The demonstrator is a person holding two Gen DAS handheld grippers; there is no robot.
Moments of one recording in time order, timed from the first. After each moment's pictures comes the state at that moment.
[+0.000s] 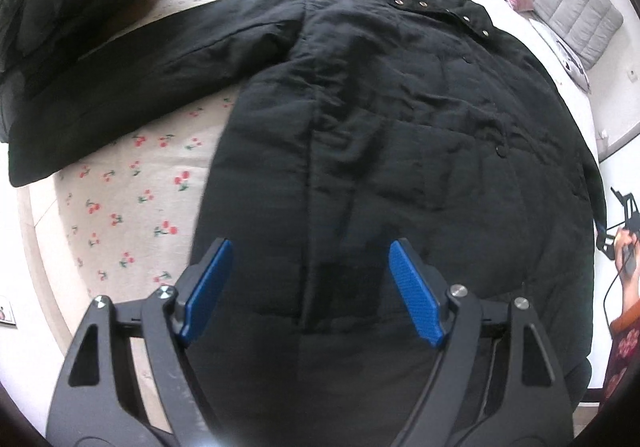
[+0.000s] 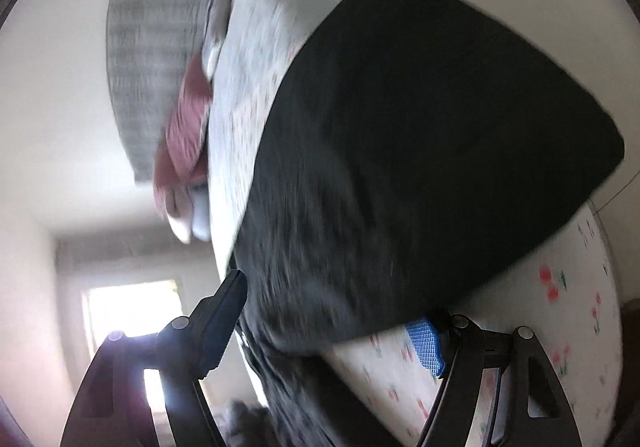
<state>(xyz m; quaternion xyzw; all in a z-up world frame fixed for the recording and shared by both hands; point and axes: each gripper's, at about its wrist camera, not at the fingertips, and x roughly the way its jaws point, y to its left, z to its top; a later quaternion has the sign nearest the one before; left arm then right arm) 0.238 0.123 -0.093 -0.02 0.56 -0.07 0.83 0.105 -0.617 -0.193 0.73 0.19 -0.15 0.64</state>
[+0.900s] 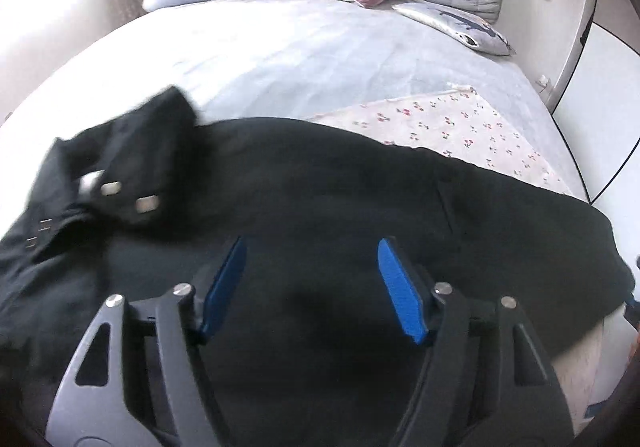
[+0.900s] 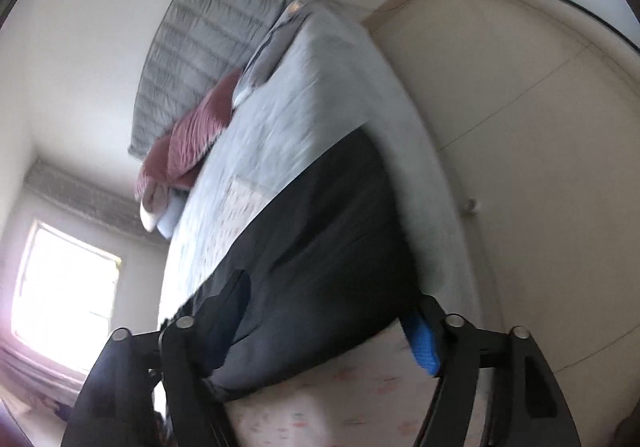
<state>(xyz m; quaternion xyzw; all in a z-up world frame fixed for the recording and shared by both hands) 0.448 -0.332 -0.120 0.10 0.42 -0.25 0.87 0.055 -0.732 -0.170 0.55 0.20 -0.20 0.79</state>
